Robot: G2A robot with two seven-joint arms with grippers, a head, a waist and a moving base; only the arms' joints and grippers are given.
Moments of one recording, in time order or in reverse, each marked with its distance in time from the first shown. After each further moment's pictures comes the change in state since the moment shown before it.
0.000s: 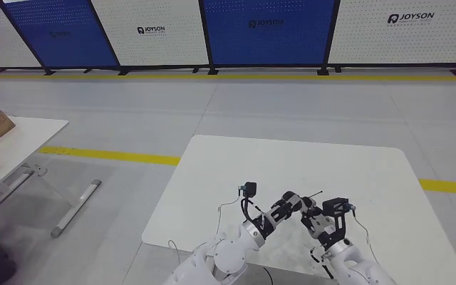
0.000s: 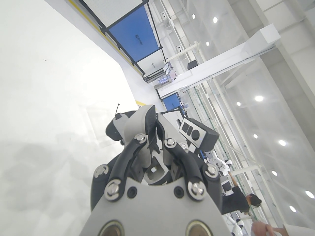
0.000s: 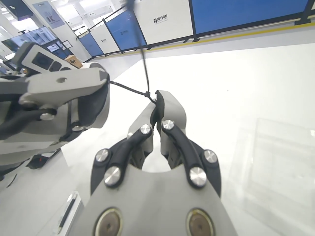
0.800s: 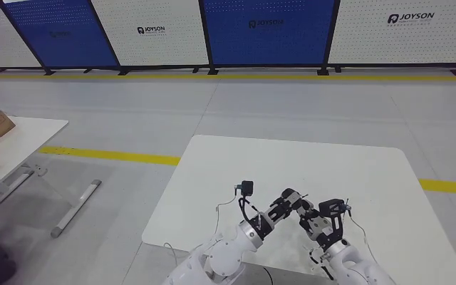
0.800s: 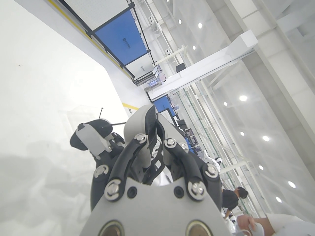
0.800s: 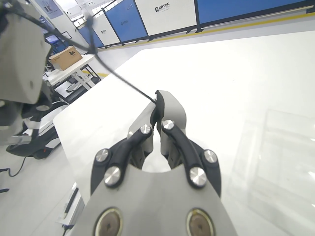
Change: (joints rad) left arm 0.040 0.008 -0.033 -0.071 -0.016 -0.045 -0.010; right arm 0.012 0.004 -0.012 0.032 -0.010 -0.002 0.021
